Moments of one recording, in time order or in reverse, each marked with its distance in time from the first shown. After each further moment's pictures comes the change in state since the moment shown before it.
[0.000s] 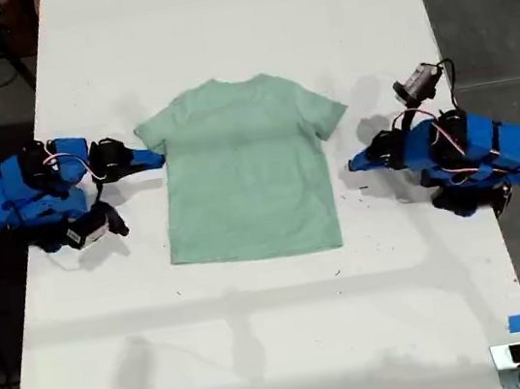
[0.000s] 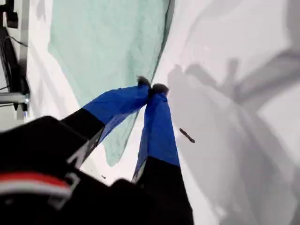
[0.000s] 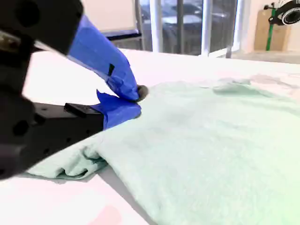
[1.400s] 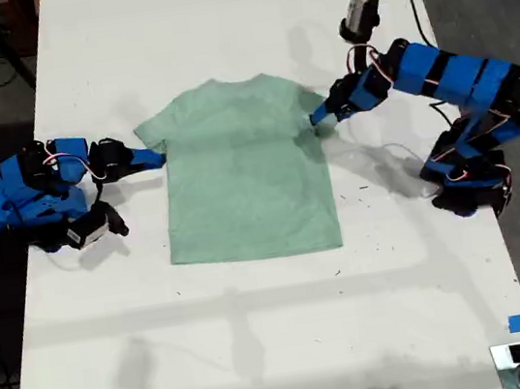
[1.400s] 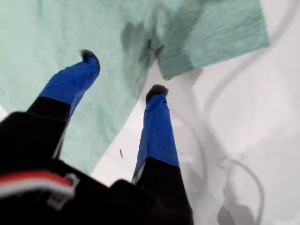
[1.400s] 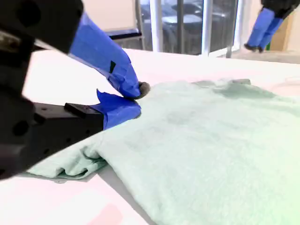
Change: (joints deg) arm 0 0.0 0.0 0.0 0.0 -0.2; arm 1 20.9 -84.3 -65.7 2.2 -33.3
